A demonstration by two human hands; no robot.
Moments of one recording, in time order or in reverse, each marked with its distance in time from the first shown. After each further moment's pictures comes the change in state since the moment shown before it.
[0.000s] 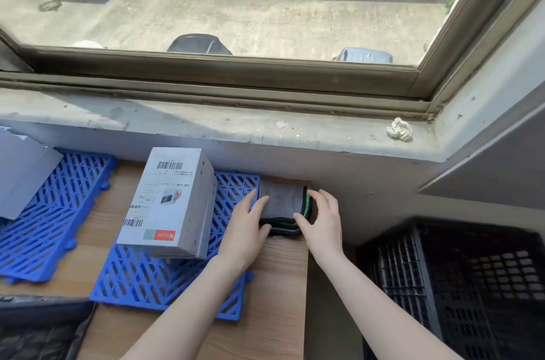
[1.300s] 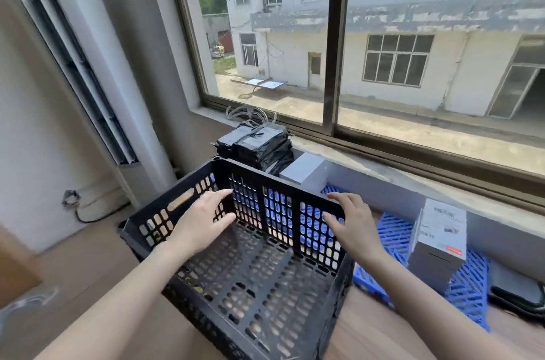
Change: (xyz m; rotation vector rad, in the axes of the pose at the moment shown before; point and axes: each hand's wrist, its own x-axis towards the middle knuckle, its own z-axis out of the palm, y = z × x) left_hand -0.439 -0.337 -0.406 0.107 0.598 -0.253; right_hand -0.316 -0.377 0.185 -0.127 -0.262 -0.740
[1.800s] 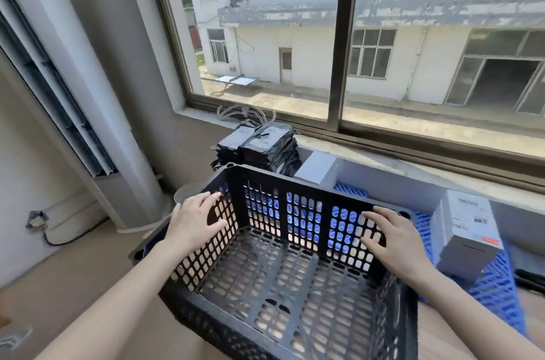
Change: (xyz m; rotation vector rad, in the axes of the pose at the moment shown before) left_hand 0.067 -0.131 -0.017 0.312 -0.091 -0.007; right_hand -0.007 -0.005 0.045 -0.343 0.022 0.080
